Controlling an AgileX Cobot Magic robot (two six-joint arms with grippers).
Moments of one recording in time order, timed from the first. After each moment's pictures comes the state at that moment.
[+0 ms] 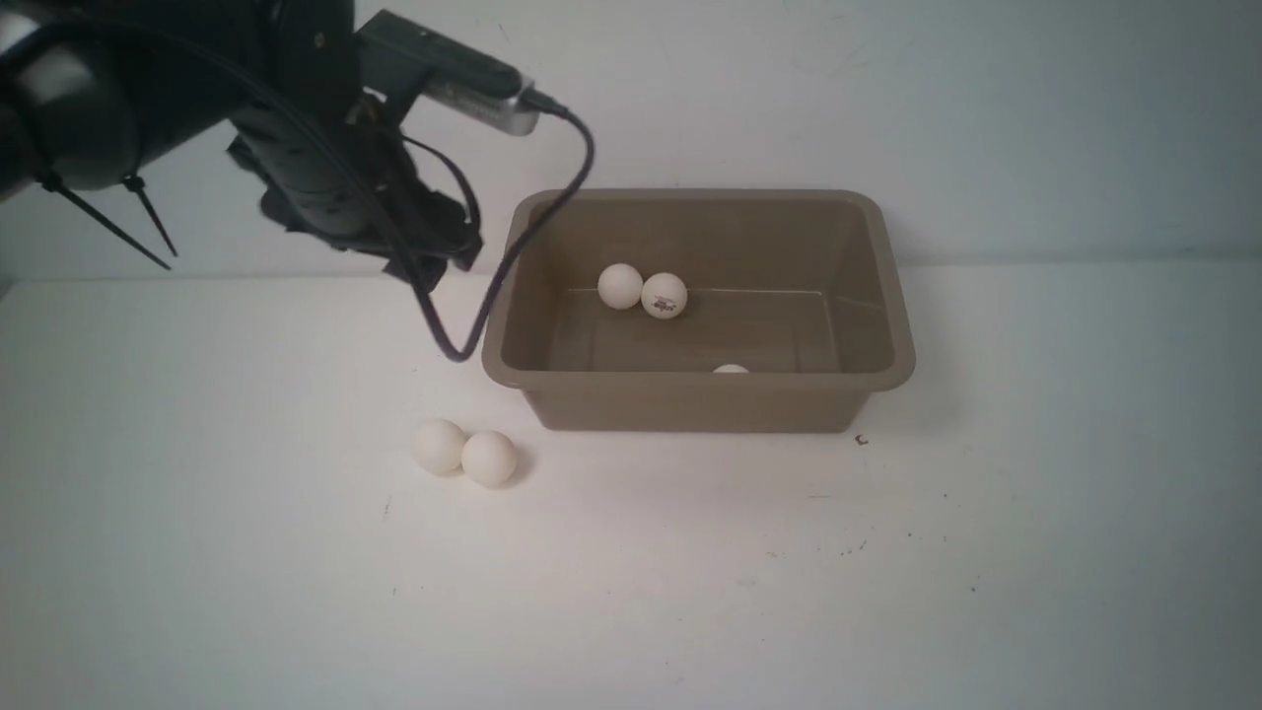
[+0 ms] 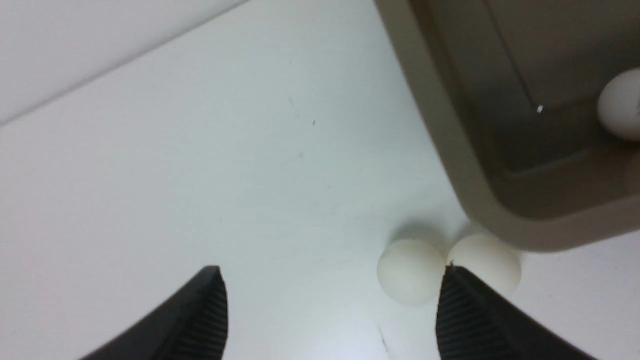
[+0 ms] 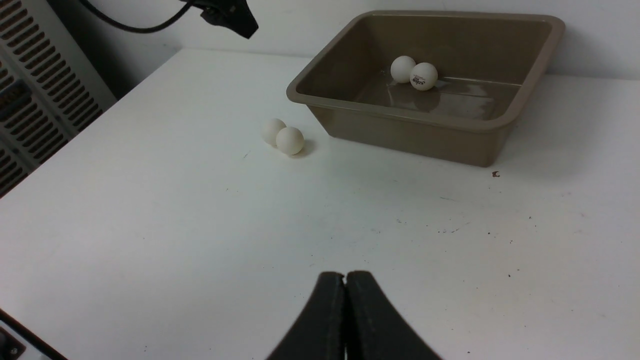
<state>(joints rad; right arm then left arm) 0.52 0.21 -0.75 0.13 1.09 0.16 -0.29 1.82 -1.63 0.16 0.98 0.05</state>
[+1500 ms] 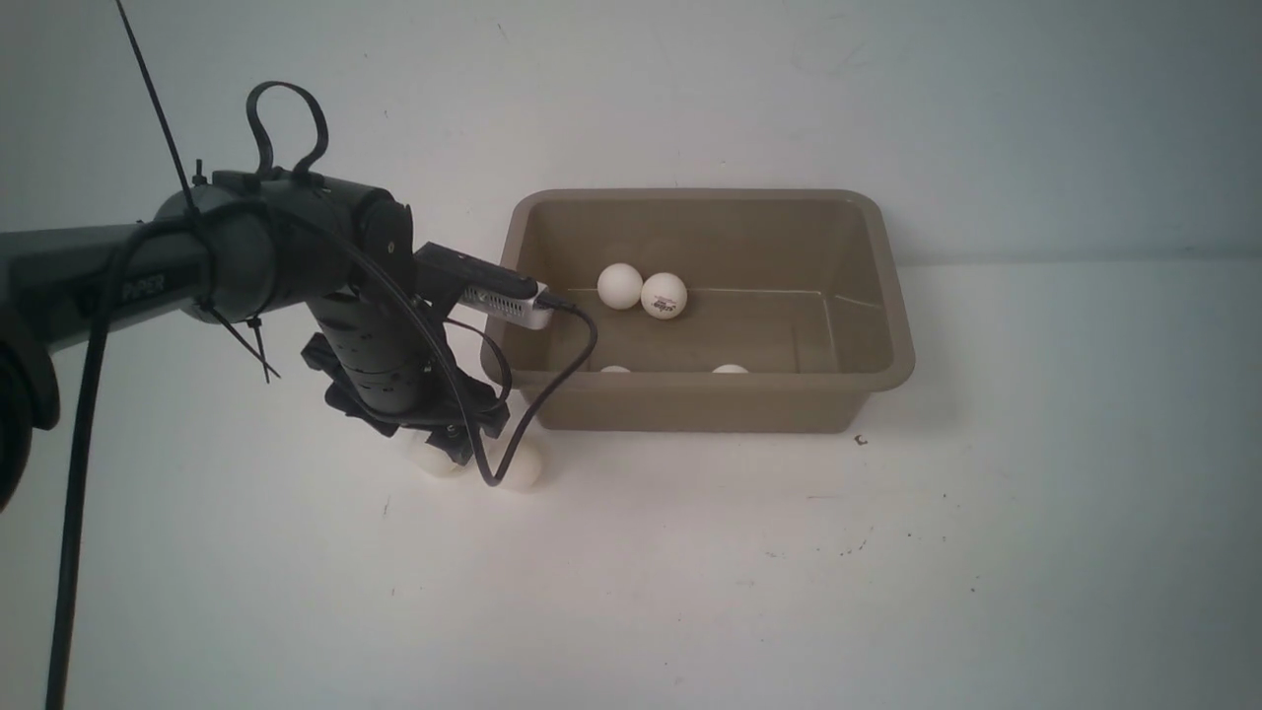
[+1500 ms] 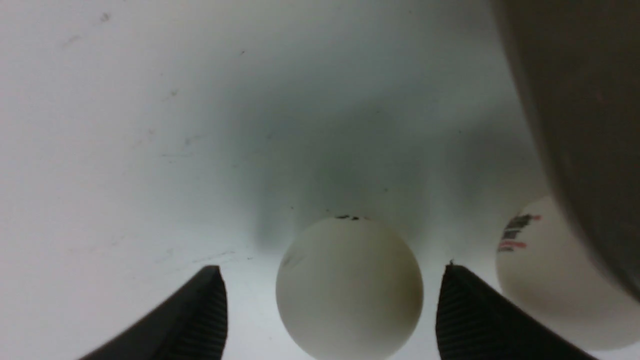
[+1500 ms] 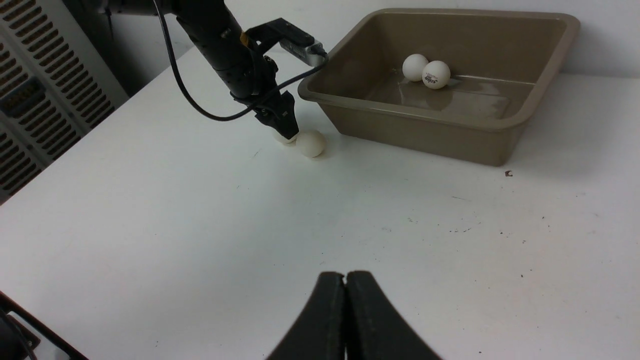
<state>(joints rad) 0.52 0.21 -0.75 0.15 1.09 0.14 -0.26 2.06 -1.46 0.03 0.78 0.08</state>
